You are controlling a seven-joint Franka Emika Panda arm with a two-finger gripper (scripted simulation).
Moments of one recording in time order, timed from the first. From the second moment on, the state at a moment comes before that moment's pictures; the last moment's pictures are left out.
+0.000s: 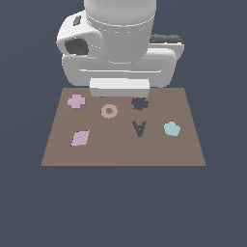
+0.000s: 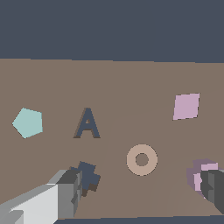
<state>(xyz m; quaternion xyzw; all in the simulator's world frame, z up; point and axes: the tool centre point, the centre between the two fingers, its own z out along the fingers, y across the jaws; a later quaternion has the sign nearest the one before) 0.003 -0.009 0.168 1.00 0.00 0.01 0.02</state>
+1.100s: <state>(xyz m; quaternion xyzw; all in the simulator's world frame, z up) -0.046 -0.106 0.097 1.00 0.03 0.00 0.01</state>
